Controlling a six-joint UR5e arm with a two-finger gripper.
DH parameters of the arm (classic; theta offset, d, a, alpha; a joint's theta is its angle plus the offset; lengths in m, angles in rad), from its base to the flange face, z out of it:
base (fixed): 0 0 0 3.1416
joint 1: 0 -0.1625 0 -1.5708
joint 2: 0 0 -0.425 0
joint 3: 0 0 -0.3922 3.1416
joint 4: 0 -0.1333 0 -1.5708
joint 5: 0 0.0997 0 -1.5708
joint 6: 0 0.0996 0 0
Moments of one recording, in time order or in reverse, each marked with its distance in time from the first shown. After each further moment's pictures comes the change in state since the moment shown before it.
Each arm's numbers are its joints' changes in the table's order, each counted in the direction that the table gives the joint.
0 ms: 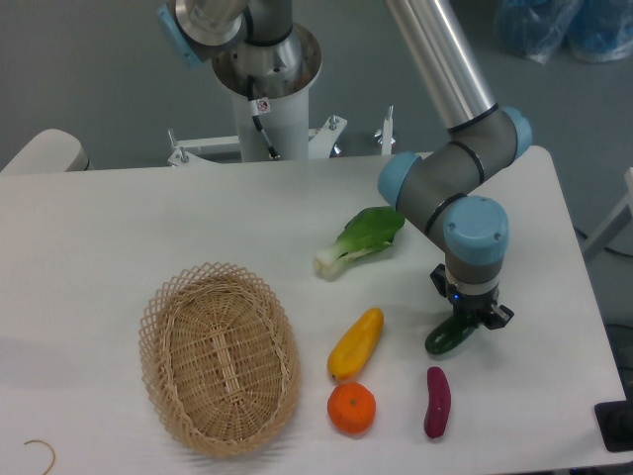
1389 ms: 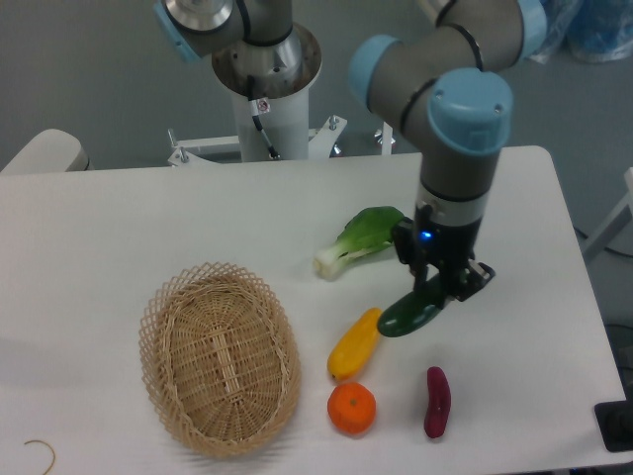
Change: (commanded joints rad) arm 0.104 0.284 0.150 0.344 -0.262 -0.172
